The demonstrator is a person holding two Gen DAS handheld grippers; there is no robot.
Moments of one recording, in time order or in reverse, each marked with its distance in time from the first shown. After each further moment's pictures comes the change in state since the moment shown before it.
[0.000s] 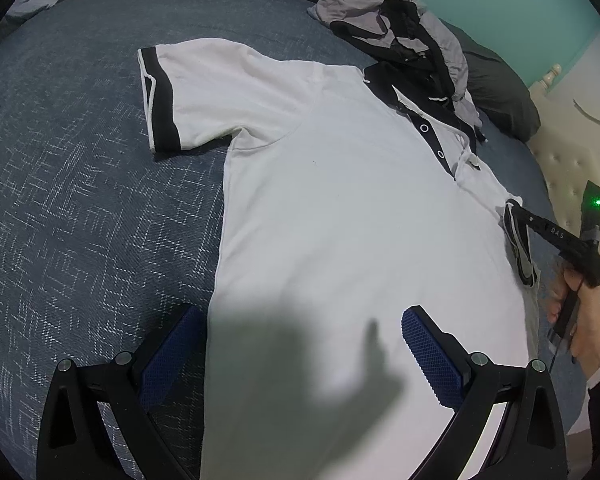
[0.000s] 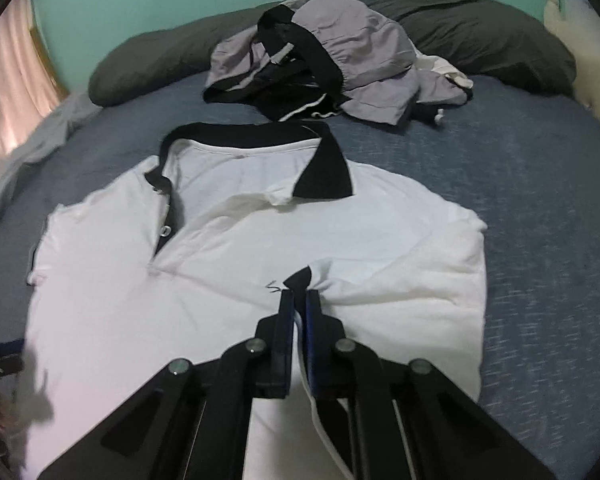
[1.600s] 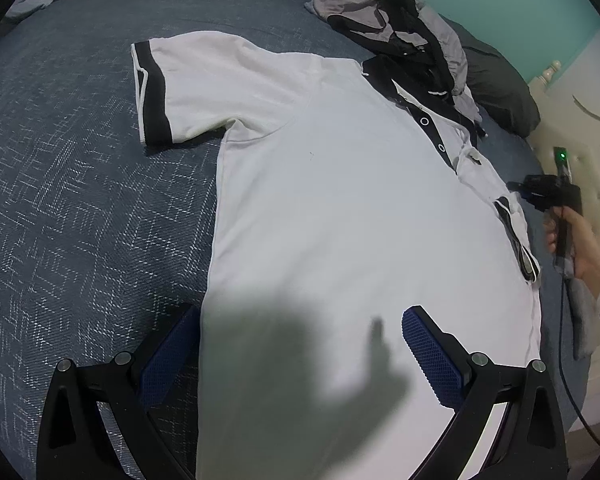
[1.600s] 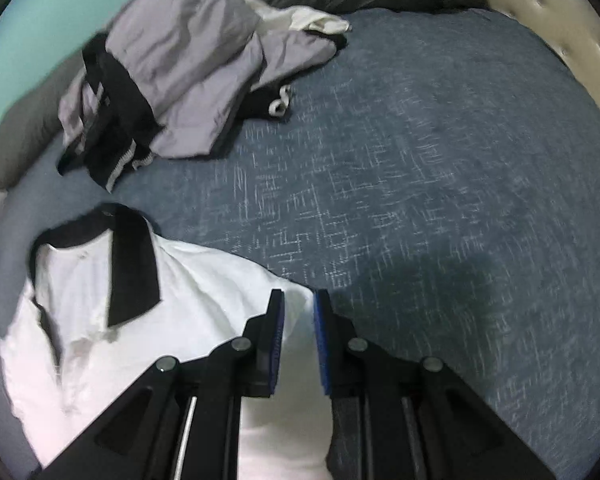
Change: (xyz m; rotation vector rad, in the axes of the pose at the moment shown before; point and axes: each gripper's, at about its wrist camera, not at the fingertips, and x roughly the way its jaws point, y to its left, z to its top) left arm 0.010 -0.002 0.000 0.007 0.013 -0.003; right arm 0.051 -0.126 0.071 0.326 0.151 -0.214
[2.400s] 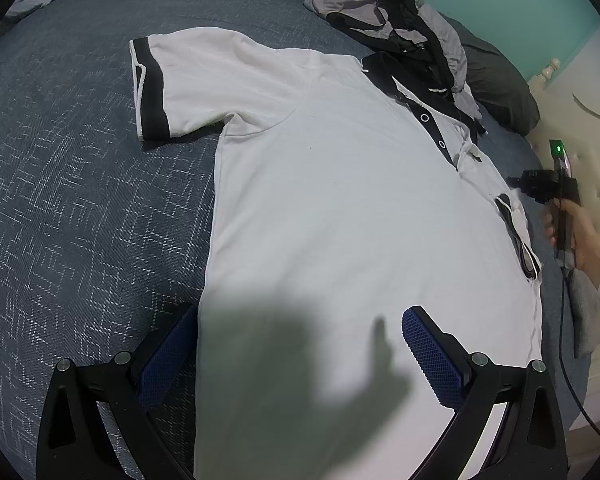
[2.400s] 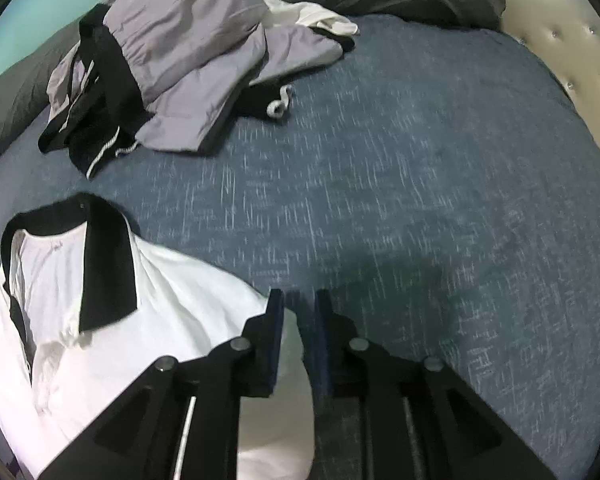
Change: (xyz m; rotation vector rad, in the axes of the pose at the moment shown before) left arm 0.003 0.000 -0.001 0.002 0.003 -0.002; right arm 0.004 0.004 0.015 -0.082 0.018 -0.073
